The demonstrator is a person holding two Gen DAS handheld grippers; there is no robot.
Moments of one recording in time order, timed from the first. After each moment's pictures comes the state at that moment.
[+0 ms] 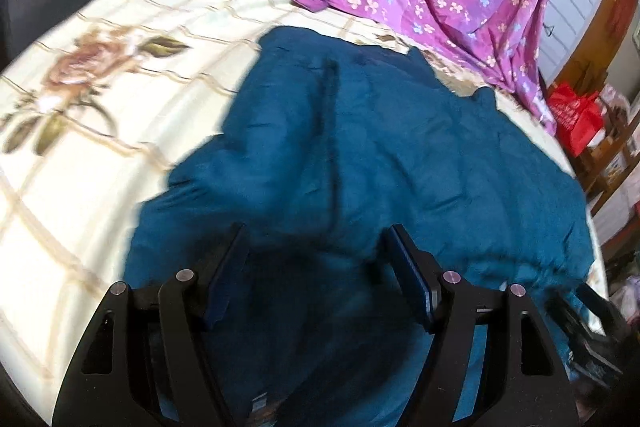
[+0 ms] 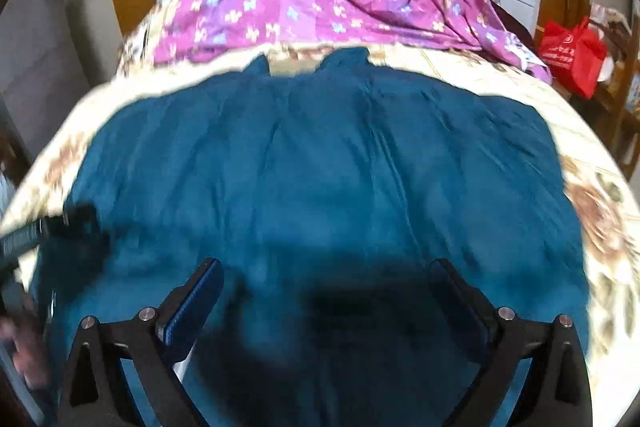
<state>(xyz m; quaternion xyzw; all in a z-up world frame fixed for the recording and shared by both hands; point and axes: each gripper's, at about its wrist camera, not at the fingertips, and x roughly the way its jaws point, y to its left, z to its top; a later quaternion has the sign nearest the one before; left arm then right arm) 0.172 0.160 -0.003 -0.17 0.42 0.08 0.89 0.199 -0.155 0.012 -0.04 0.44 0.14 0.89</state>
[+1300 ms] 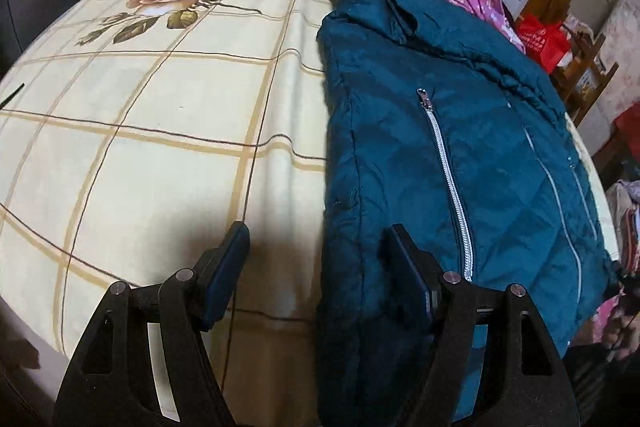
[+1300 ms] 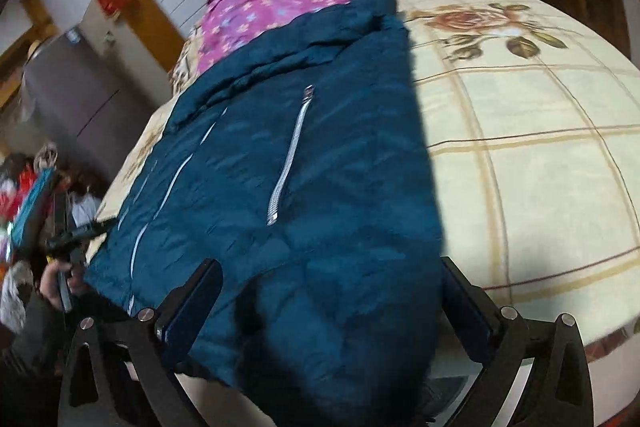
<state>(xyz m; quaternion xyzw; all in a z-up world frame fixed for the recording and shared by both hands) -0.038 0.231 -0.022 -0.13 0.47 0.00 0.87 -0.025 -0.365 -0.018 0.13 0.44 0.22 0.86</state>
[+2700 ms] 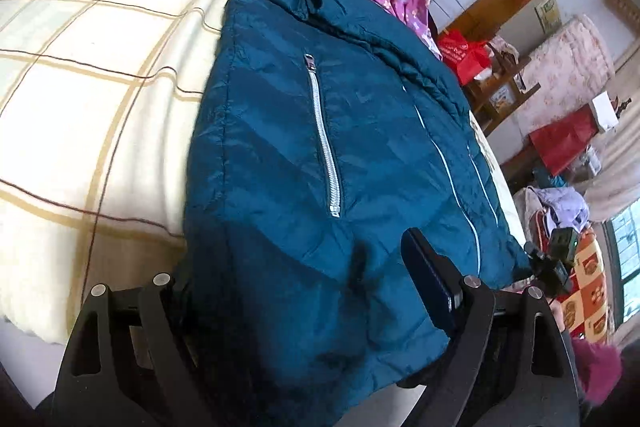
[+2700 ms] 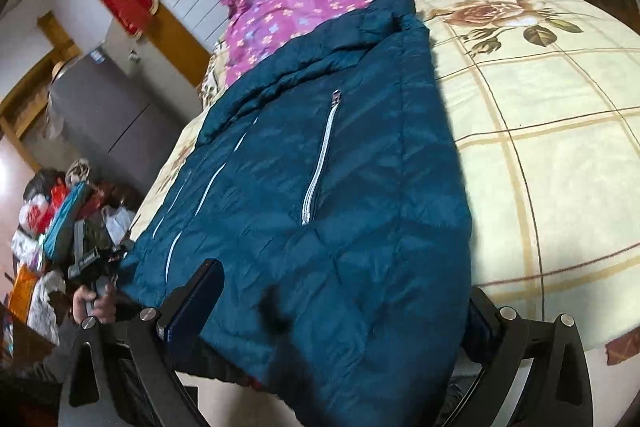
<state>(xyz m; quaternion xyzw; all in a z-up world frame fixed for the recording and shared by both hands) -0.074 0.196 -0.023 -0.25 0.45 -0.15 0.84 -0.025 -0.370 -0.022 0.19 0.42 0.27 0.85</state>
